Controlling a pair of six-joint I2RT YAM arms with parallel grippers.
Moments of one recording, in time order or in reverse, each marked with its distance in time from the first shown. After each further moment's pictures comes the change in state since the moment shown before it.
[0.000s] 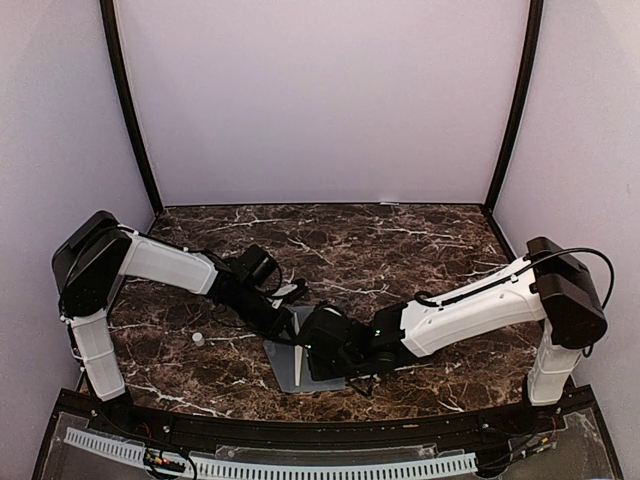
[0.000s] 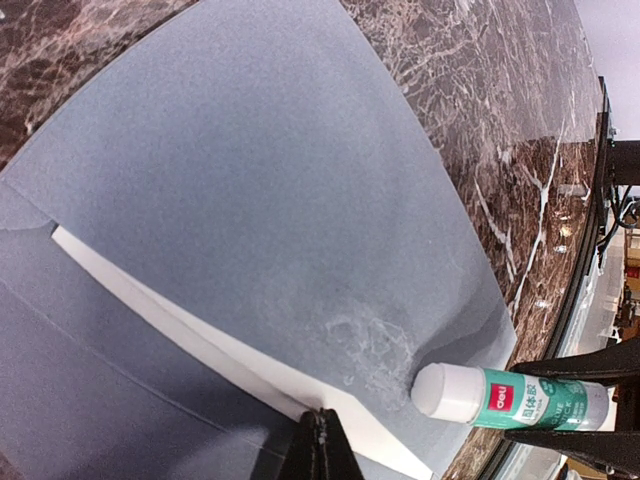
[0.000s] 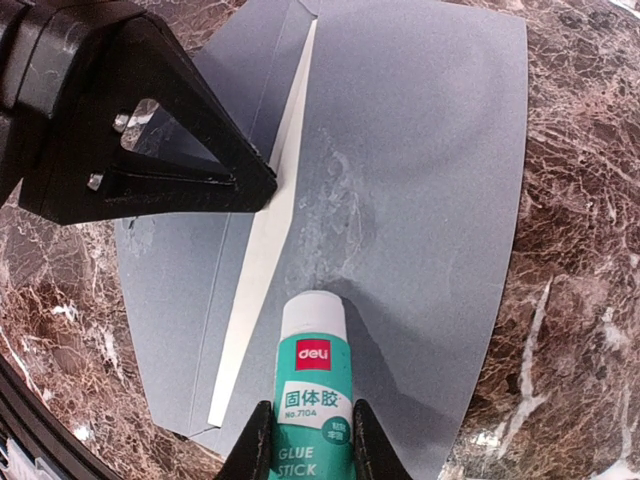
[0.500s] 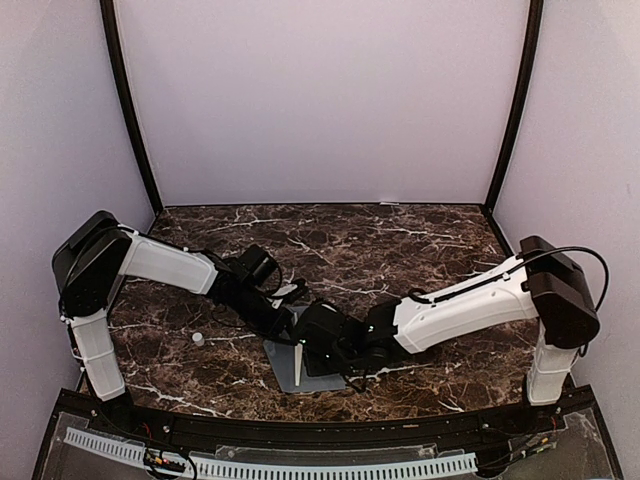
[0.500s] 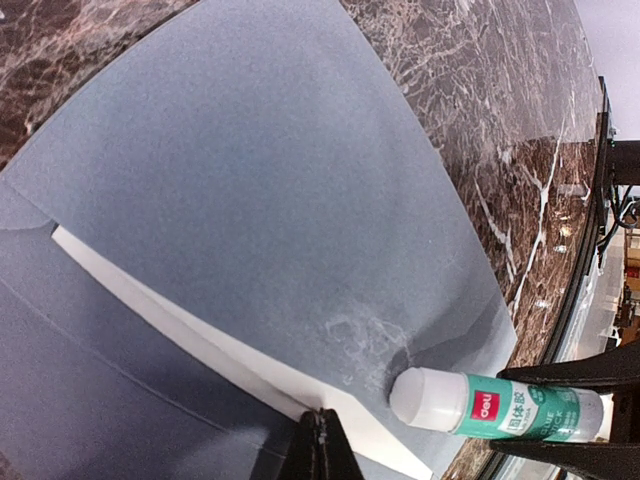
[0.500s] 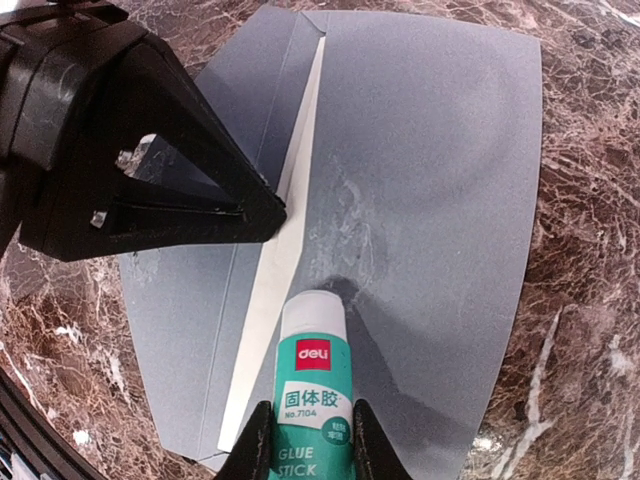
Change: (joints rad) left arm 0.000 0.000 0.001 -0.001 0.001 0.000; right arm -0.021 0.034 0.040 -0.004 -0.002 -0.011
